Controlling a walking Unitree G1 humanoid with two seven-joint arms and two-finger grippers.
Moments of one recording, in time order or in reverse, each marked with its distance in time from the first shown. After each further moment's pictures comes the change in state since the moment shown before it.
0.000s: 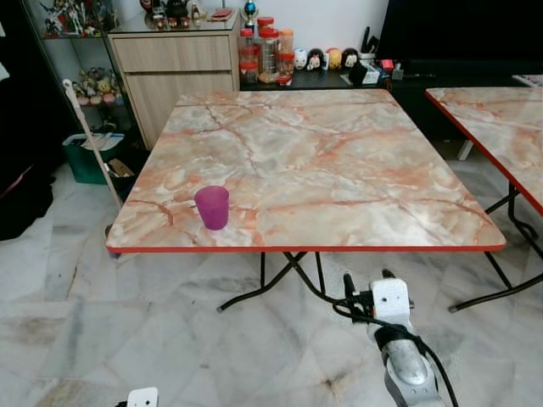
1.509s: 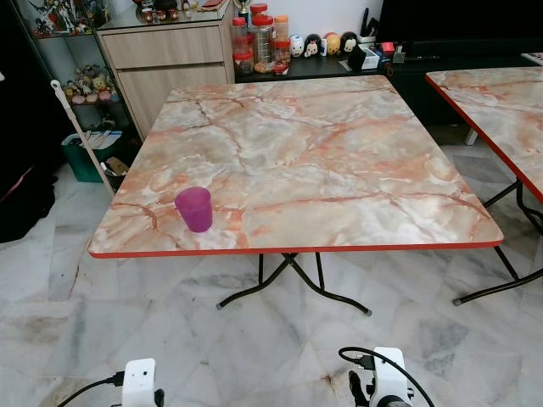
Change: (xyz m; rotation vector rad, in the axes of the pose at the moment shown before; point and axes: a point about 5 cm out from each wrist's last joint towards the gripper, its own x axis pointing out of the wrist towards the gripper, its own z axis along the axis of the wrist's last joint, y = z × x) left arm 0.005 0.008 0.040 0.011 -0.139 0.032; right arm -0.051 0.014 -0.099 0.183 0.680 -0.004
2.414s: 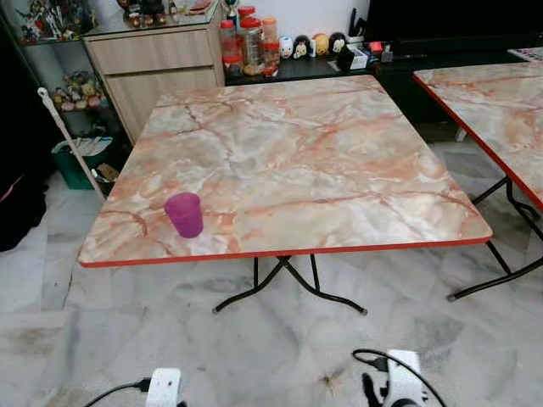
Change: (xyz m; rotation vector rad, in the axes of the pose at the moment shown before) left arm -0.006 -0.031 -0.024 0.066 0.064 -0.113; right arm -0.002 -0.016 0.000 -0.031 -0.007 -0.010
